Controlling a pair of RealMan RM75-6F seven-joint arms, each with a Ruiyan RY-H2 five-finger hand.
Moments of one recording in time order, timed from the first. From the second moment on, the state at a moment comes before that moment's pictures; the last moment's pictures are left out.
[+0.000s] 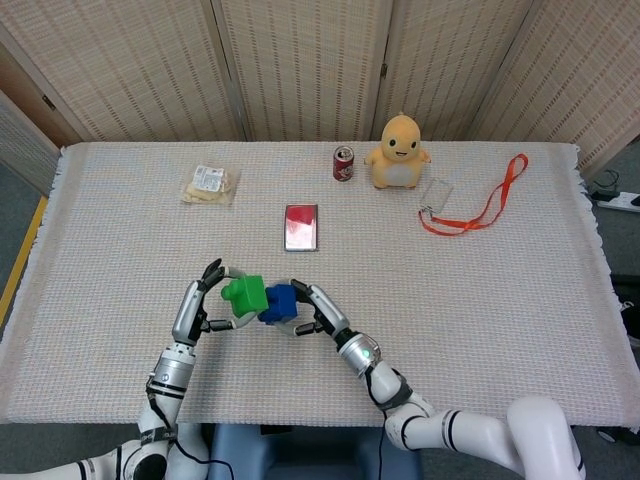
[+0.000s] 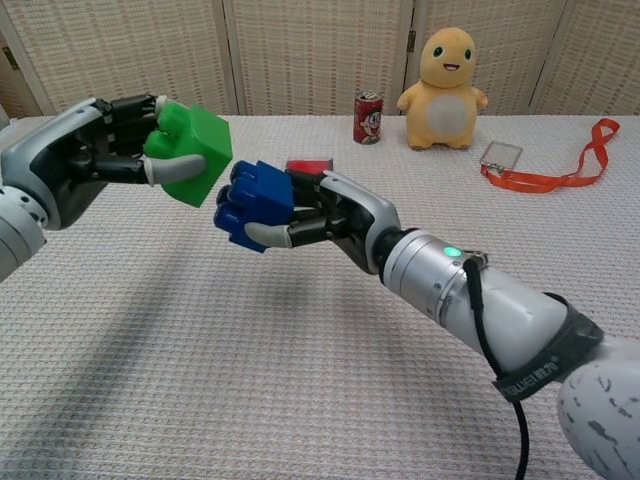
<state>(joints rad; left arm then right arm) -0.45 -1.71 -0.28 -1.56 1.34 1.24 -0.54 0.79 -1.99 0.27 -1.14 -1.36 0.89 0.92</state>
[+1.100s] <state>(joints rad) -0.43 -1.68 -0.19 -1.29 1.34 1.18 -0.53 0.69 -1.66 0.17 -1.45 -1.21 0.96 -0.07</state>
